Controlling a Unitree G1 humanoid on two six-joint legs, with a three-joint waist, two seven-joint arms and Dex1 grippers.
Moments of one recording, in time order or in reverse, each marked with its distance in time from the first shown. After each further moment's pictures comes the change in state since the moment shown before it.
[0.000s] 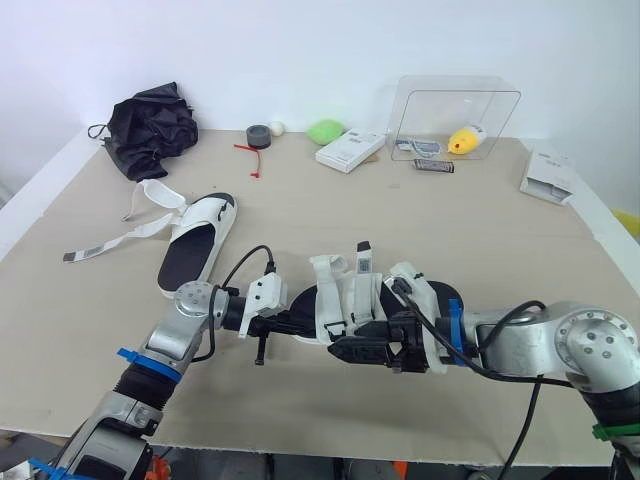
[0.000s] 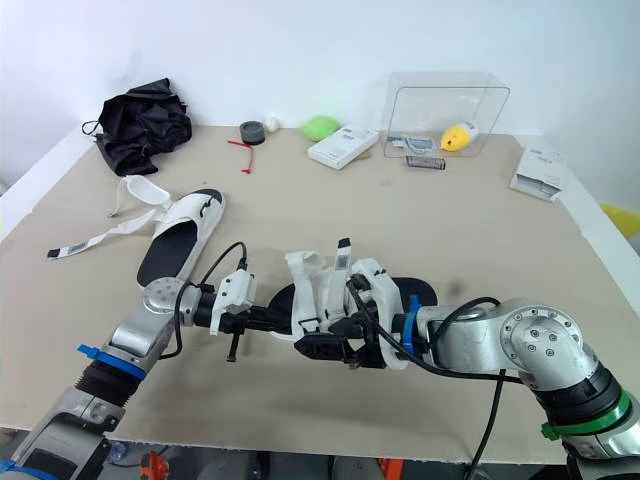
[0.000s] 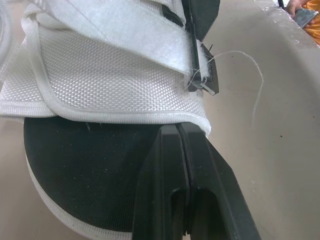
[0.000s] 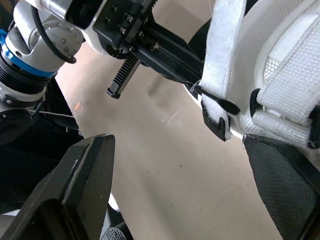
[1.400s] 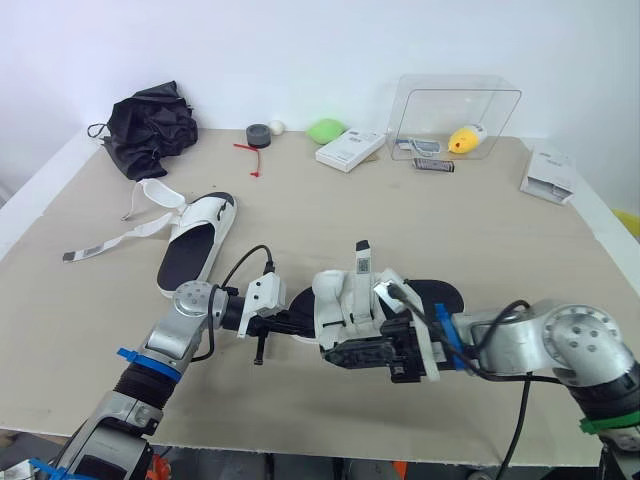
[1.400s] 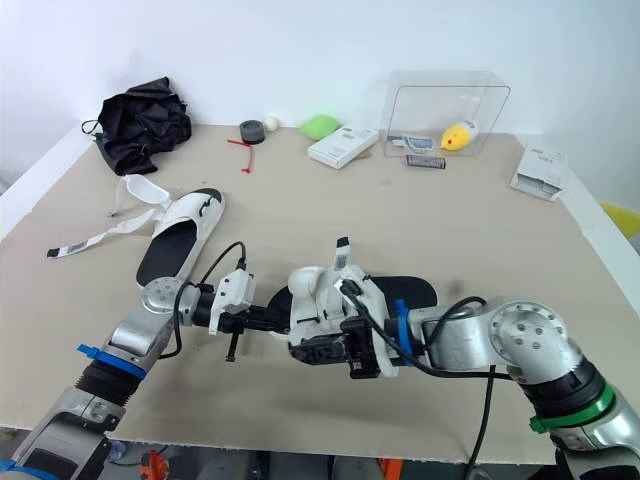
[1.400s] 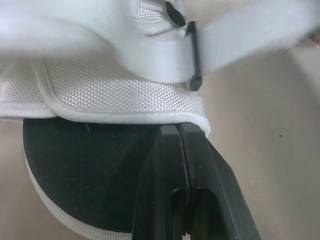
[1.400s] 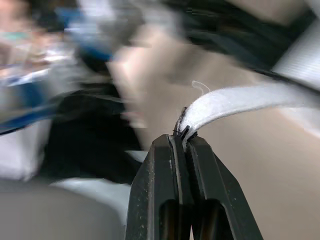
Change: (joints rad) left arm 0.002 -0.003 0.008 0.009 0.000 -0.012 -0.011; right arm -0.034 -0.007 -0.039 -0.029 0.040 0.050 0.343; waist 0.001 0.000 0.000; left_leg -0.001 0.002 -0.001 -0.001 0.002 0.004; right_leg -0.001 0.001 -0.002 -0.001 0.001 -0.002
